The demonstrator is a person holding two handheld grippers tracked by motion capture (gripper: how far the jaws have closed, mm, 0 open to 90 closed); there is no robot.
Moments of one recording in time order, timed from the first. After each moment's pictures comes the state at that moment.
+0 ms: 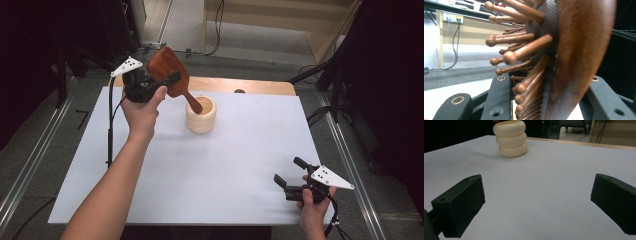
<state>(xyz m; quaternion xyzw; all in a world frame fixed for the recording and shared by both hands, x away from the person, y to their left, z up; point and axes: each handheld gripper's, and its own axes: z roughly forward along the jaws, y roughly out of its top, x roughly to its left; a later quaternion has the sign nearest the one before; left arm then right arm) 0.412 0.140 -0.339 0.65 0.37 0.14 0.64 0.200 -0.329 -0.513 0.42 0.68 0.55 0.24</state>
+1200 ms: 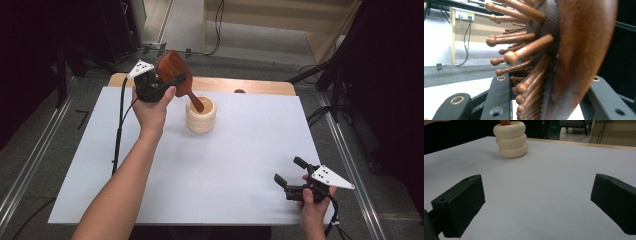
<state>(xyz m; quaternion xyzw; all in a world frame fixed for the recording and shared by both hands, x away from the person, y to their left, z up) 0.431 0.121 -0.367 0.65 0.40 0.16 0.62 0.201 -0.329 -0.514 0.43 0.67 0.56 0.24</state>
